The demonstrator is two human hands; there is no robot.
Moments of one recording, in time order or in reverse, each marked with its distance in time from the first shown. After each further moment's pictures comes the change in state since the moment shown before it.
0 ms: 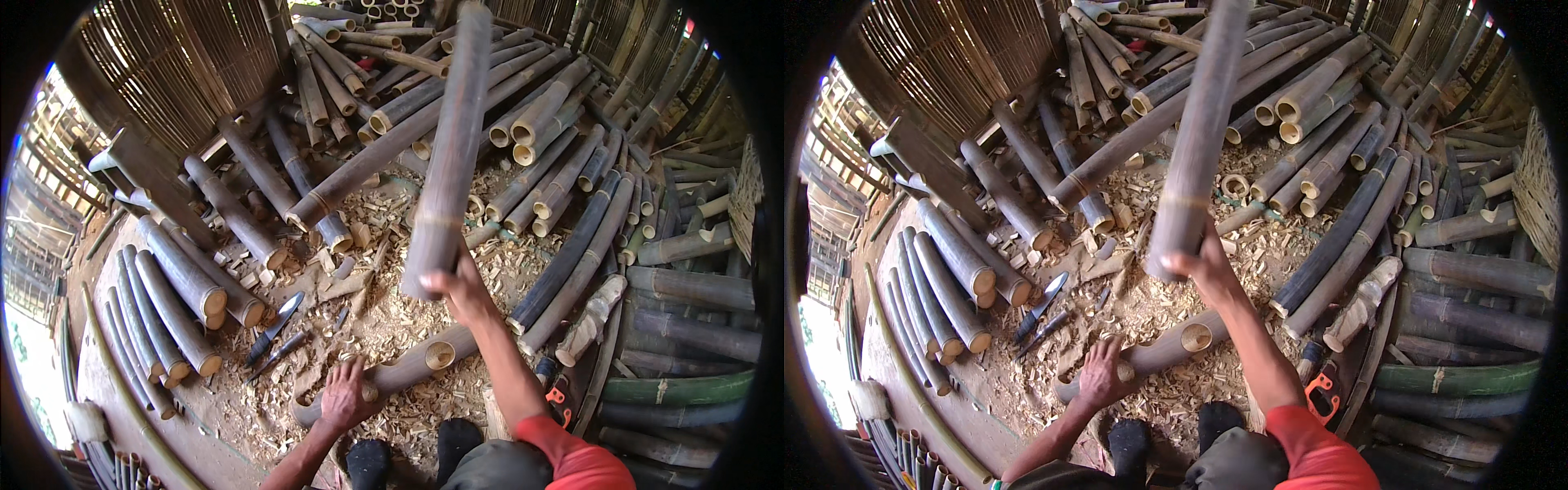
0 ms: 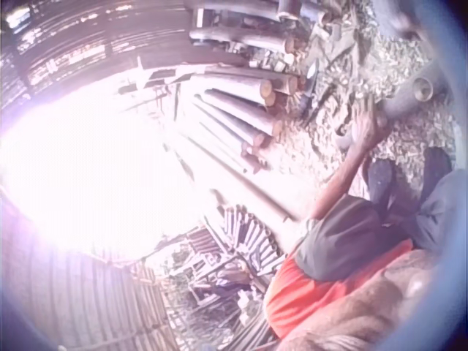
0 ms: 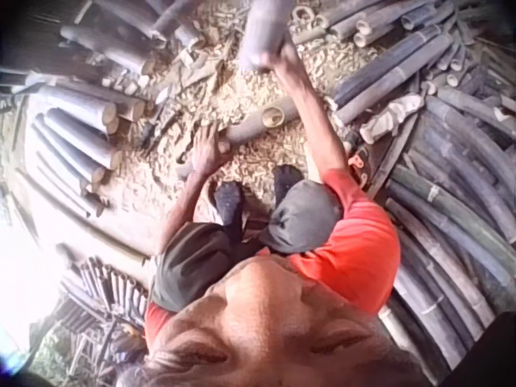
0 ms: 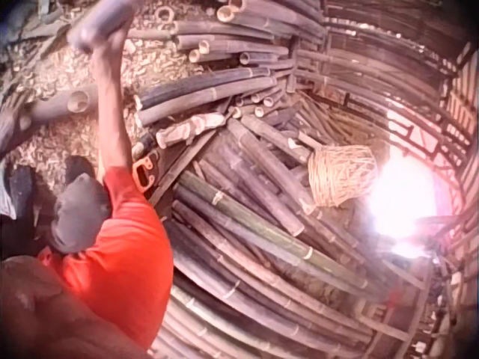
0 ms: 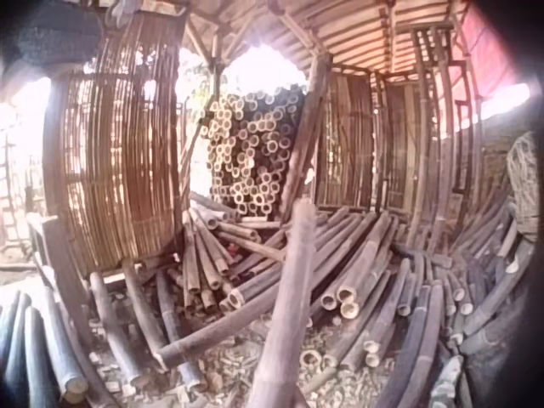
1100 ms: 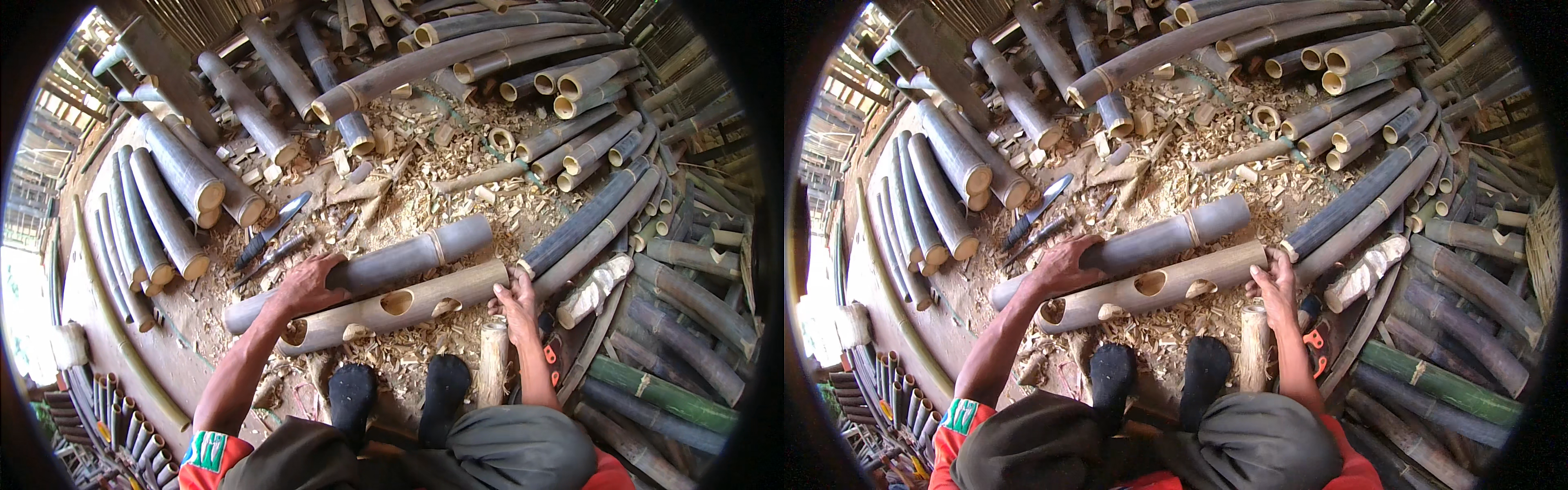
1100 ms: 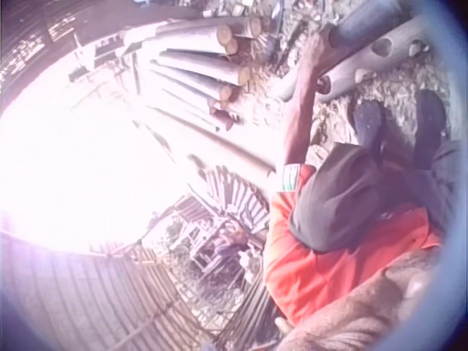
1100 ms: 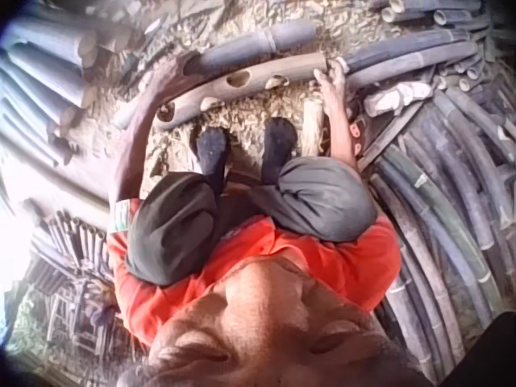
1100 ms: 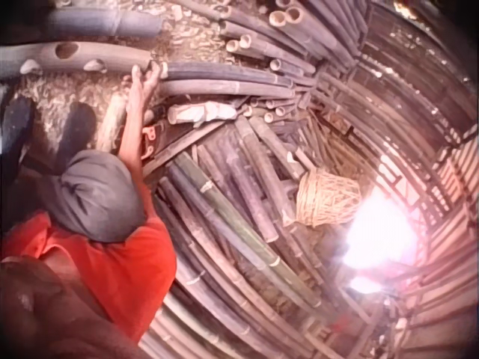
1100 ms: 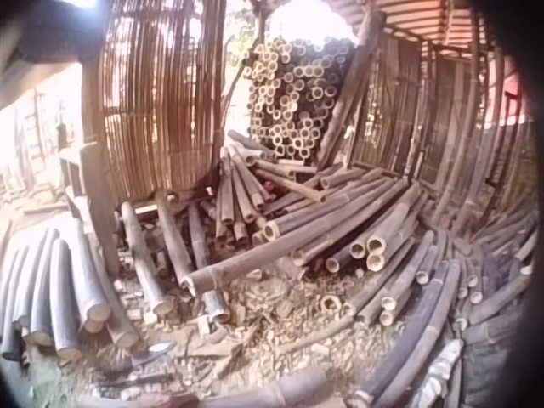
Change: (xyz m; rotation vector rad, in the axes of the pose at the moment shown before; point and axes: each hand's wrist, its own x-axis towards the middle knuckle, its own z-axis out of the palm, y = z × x) left_hand 0.037 -0.052 -0.061 -0.150 -0.246 0.012; right_hand -0.178 0.059 -0.131 -0.352 0.312 0.404
